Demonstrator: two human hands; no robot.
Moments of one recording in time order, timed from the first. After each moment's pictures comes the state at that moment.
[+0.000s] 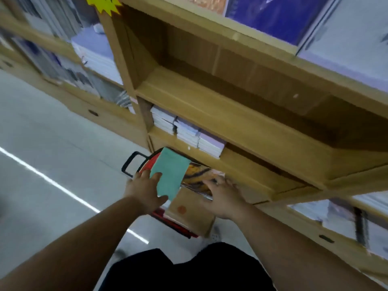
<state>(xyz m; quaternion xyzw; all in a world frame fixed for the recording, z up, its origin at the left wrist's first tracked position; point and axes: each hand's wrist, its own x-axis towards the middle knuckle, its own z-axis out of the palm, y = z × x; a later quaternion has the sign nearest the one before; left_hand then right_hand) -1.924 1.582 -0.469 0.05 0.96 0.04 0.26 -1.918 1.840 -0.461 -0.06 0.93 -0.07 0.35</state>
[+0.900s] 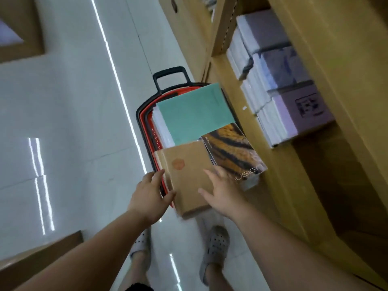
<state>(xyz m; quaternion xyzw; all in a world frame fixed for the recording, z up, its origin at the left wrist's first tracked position) -1.785 1.739 -0.749 -0.40 0.82 0.35 0.21 -1.946 1.899 -0.745 -0.31 0.86 -0.07 0.40</state>
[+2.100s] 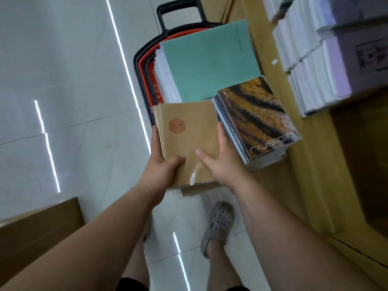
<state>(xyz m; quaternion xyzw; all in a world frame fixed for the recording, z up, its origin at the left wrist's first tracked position) -1.783 1.767 -0.823 -0.48 0.48 0.73 -0.04 -1.924 1.882 -0.825 -0.16 0.83 -0.29 0.45</state>
